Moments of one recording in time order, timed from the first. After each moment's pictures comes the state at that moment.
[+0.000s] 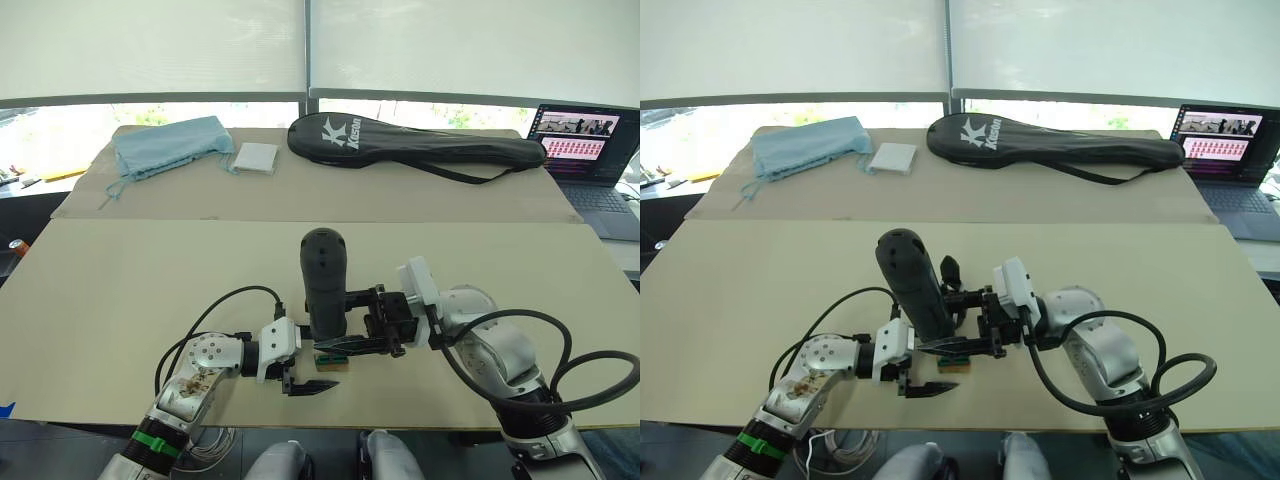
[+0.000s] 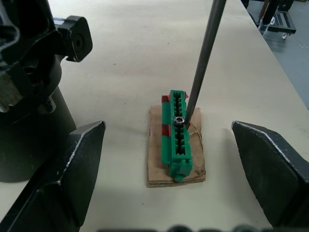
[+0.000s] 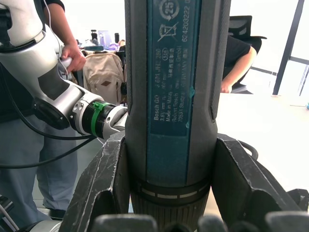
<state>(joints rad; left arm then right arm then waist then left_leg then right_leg) -0.17 0.46 -0.30 -0.02 -0.17 0.02 -1.12 -0.38 -0.44 0.21 -0.29 0.59 0.27 1.24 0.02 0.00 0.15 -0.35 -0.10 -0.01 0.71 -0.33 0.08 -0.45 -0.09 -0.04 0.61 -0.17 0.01</state>
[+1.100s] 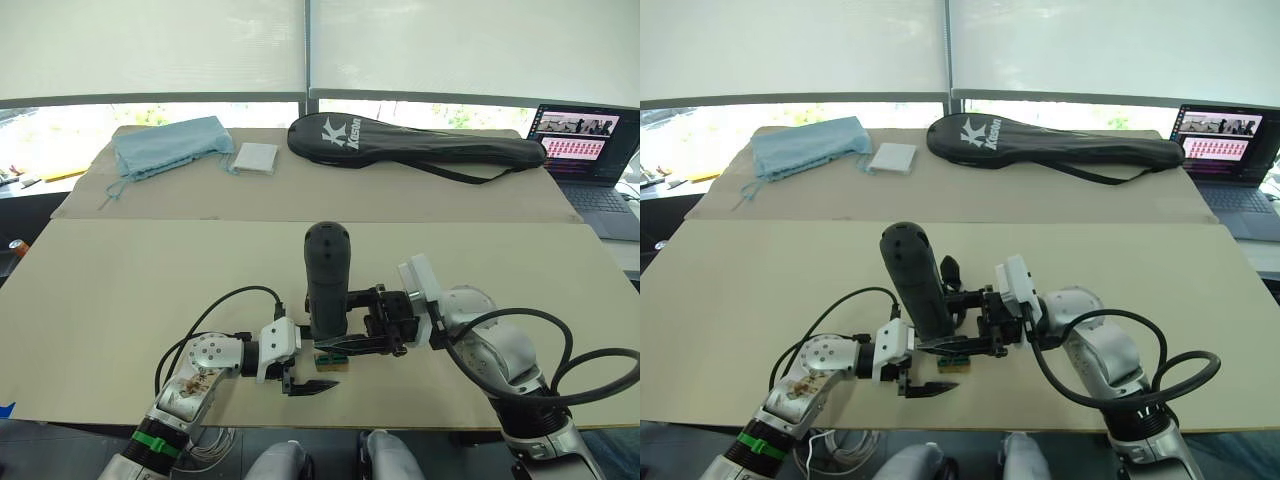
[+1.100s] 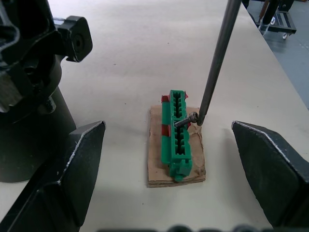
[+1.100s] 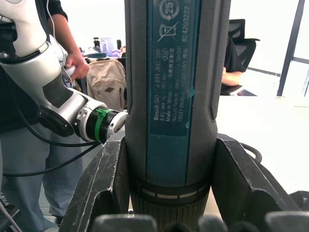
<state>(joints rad) -0.17 0.46 -0.30 -0.02 -0.17 0.02 -1.12 -0.38 -0.44 0.21 -0.29 0.61 0.29 1.23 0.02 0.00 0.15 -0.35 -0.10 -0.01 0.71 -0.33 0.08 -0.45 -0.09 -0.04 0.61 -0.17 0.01</state>
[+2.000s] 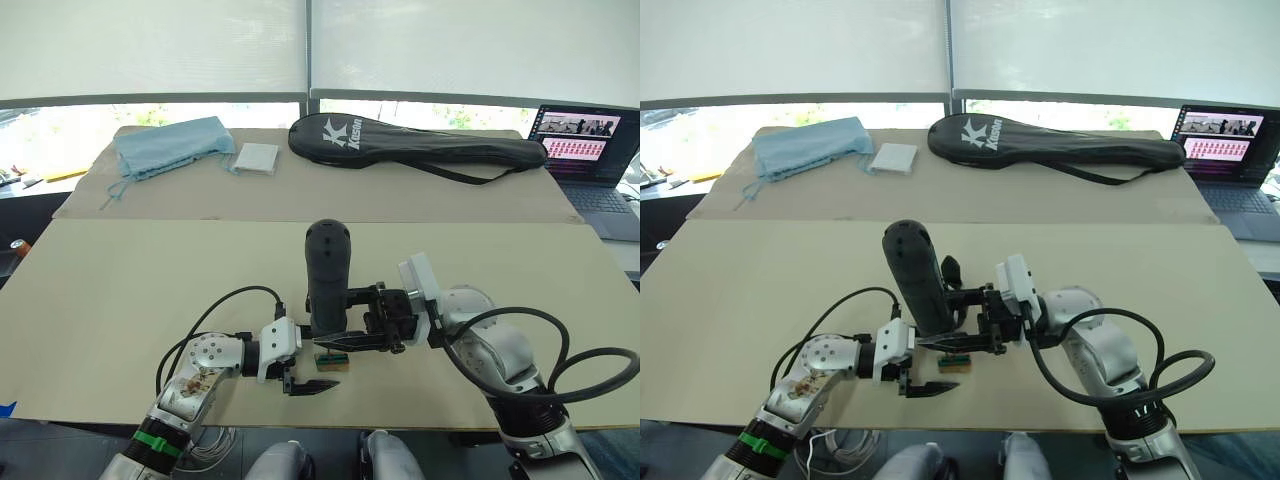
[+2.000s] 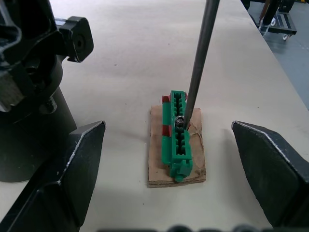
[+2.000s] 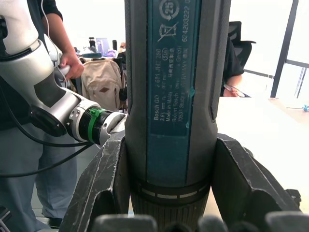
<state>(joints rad) -0.17 0.46 -0.30 -0.01 -0.17 0.02 -1.12 -0.38 -0.43 0.20 -0.27 0.59 0.27 1.23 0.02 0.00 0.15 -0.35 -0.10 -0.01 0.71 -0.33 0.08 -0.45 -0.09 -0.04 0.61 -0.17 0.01</state>
